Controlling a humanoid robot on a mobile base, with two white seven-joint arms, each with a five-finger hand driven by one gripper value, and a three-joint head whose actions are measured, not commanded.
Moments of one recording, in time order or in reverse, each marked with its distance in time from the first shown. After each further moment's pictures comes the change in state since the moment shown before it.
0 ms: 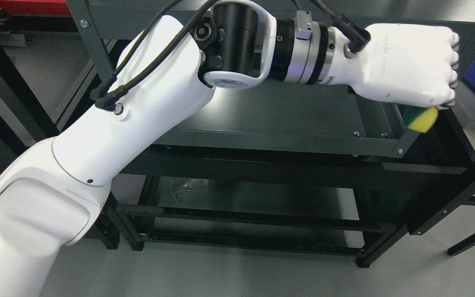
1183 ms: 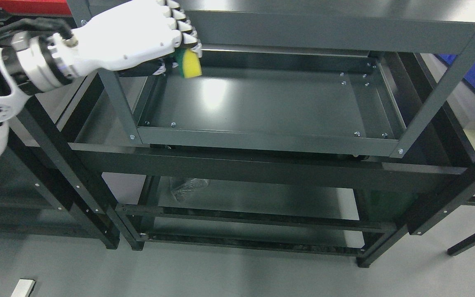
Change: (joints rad) left arm 0.498 0.565 0.536 -0.199 0.313 -0.015 -0.093; right arm 0.000 0.000 0.000 0.000 0.000 0.001 0.001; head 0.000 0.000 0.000
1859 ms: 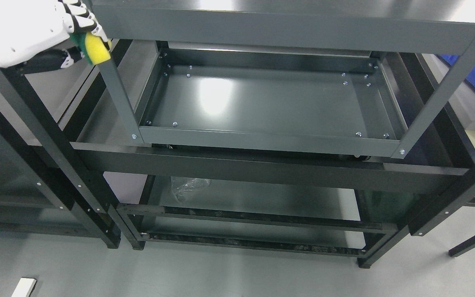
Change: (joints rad) left arm 0.066 0.143 0.152 -0.030 0.064 0.001 0.002; right arm 0.000 0.000 0.000 0.000 0.000 0.002 0.003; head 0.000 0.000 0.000
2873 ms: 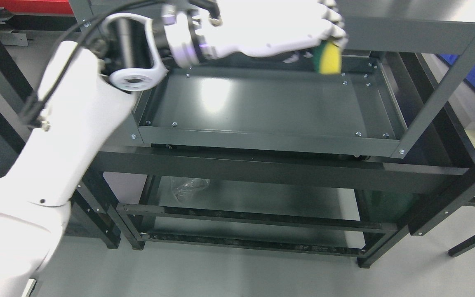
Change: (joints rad) left arm -0.391 -0.581 -0.545 0.253 -0.283 -0.003 0.272; right arm 0.000 0.000 0.000 0.000 0.000 -0.003 -0.003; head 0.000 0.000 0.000
